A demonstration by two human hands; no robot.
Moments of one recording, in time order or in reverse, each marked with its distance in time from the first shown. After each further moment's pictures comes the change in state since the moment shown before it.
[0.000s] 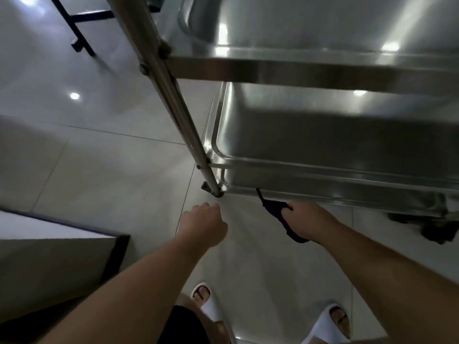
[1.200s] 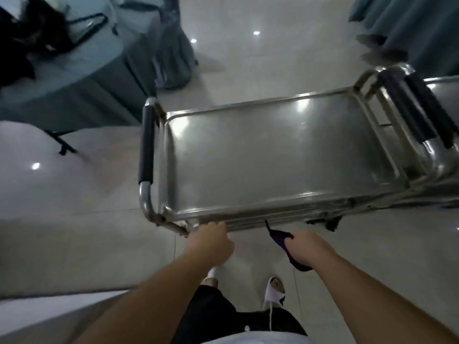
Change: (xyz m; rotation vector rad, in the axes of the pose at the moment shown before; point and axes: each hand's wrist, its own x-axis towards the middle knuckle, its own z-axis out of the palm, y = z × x) left_hand -0.267 0.161 -0.375 0.080 -0.058 0.257; right_hand -0.360 0.034 -0.290 0.235 0.020 0.343
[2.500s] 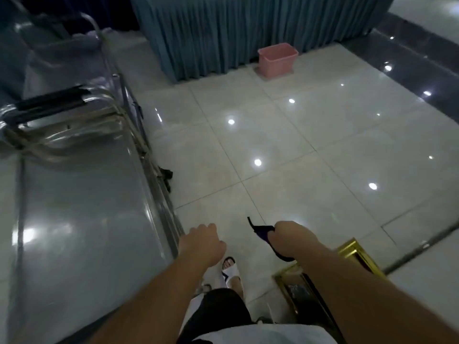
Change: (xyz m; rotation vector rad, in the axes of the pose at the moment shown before) left_hand -0.012 -0.146 -0.046 1.236 -0.137 1.419; right_hand -0.240 -0.358 0.285 1.326 0.341 1.096
